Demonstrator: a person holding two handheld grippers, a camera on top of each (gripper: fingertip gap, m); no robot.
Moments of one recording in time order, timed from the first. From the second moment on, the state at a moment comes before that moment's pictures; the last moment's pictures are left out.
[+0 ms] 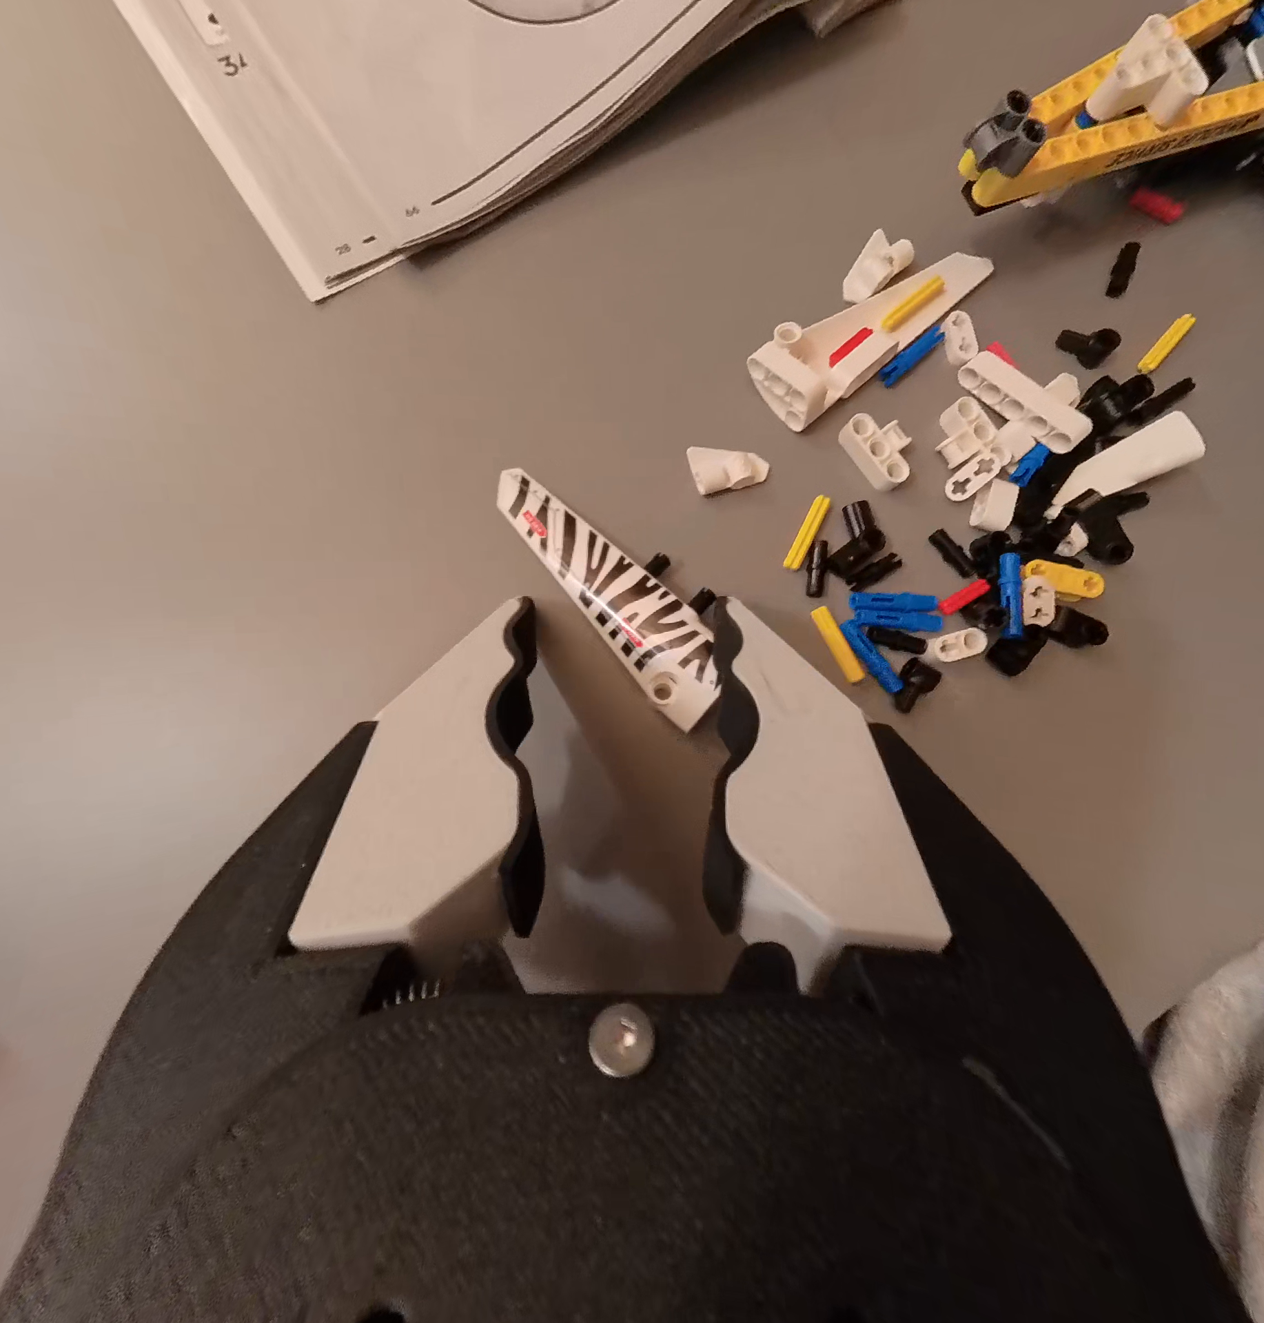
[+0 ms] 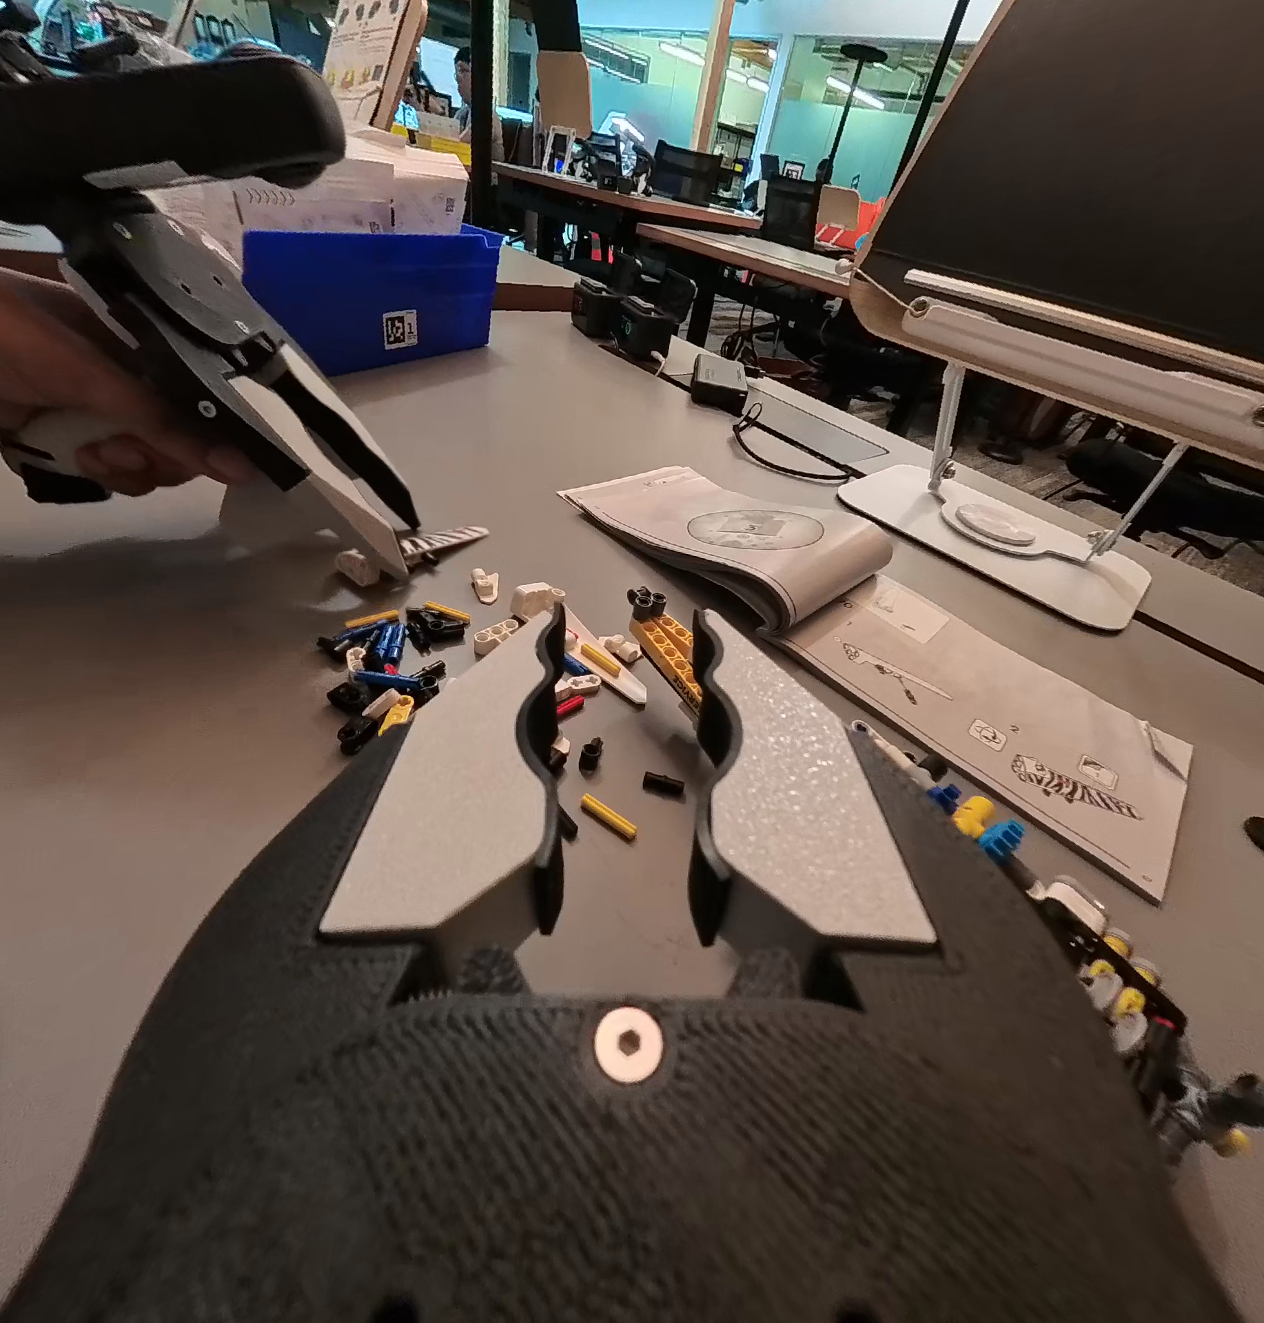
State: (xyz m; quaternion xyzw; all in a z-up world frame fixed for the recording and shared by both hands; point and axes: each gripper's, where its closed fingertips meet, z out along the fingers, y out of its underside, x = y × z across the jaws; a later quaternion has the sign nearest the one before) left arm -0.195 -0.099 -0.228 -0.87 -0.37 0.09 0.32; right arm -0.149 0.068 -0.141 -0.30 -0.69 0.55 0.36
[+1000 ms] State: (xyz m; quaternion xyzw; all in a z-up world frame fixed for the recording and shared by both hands) left arm -0.154 -0.127 -0.229 -0.85 -0.40 0.11 0.32; right arm -0.151 0.075 -0.145 -0.31 -0.70 0.54 0.36
